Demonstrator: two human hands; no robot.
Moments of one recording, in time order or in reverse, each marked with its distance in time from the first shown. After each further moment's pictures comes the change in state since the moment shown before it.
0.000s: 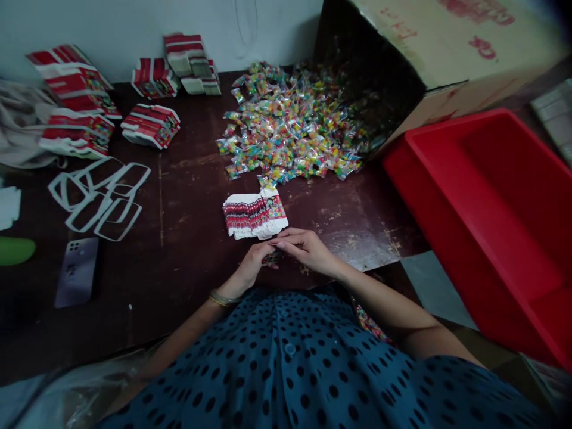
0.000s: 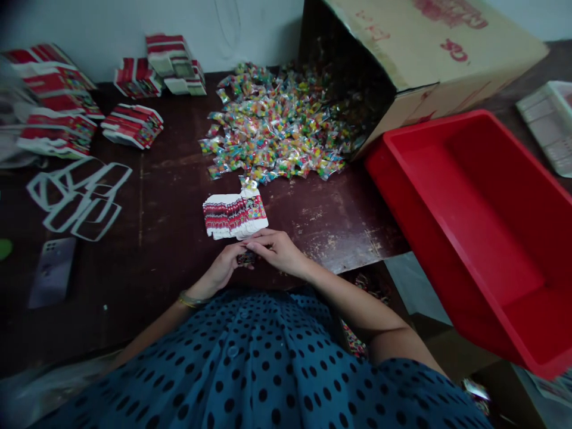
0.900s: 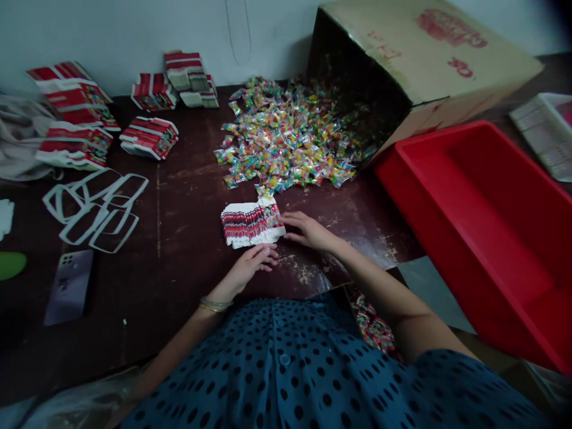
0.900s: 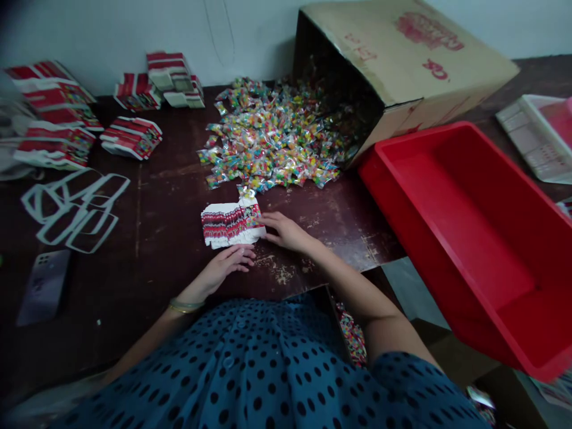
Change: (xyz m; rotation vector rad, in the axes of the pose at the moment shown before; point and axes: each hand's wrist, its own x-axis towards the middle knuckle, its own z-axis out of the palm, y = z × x) left_hand 0.006 0.006 -0.023 0.125 -0.010 -0.052; right_hand 0.033 0.046 -0.059 -0.624 -0.164 -0.112
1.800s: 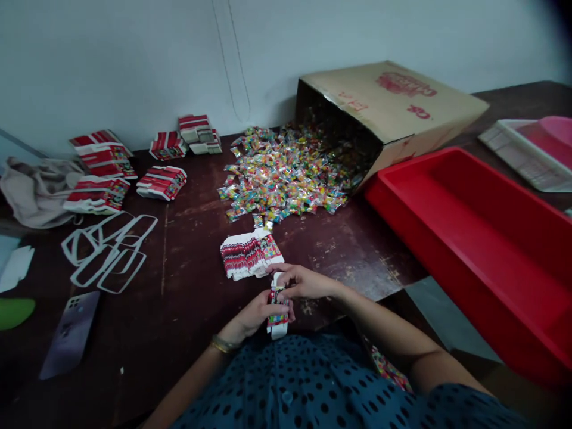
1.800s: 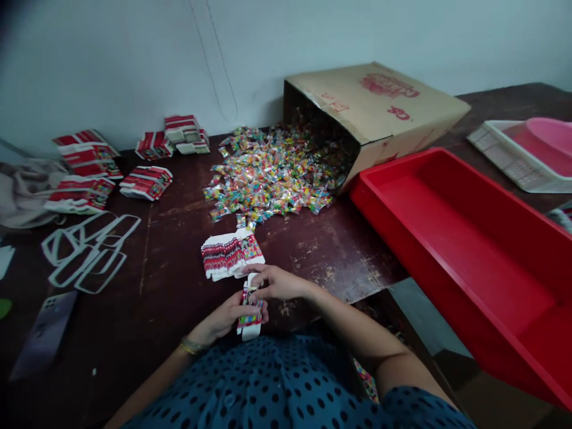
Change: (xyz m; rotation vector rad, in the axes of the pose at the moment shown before) left_hand -0.006 -0.004 0.026 -0.084 -0.179 -0.095; right_hand -0.004 -0.057 0.025 0.661 -0.145 -0.059
